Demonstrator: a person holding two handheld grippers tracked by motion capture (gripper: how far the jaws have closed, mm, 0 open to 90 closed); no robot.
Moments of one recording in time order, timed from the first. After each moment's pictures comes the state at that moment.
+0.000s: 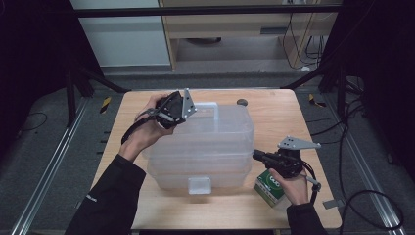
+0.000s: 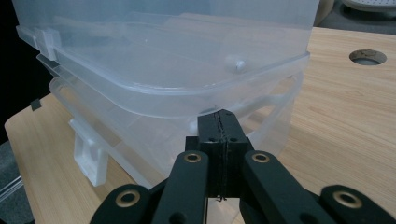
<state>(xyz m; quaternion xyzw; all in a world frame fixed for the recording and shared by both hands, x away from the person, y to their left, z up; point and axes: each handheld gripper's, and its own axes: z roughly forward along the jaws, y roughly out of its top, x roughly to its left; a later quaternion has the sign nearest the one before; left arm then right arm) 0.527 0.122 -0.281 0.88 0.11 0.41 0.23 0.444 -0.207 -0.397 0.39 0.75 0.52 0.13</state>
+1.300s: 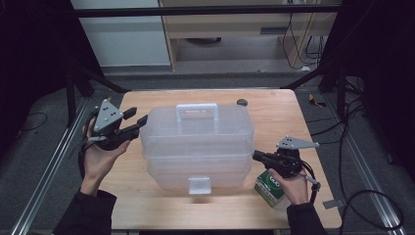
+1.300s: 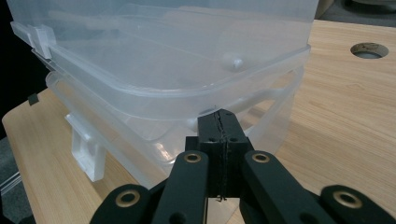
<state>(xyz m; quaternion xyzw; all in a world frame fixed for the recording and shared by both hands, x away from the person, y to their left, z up) 0.467 0.259 -0.295 0.74 0.34 0.35 0.45 0.446 -0.206 -0.397 0.40 0.75 0.51 0.13</state>
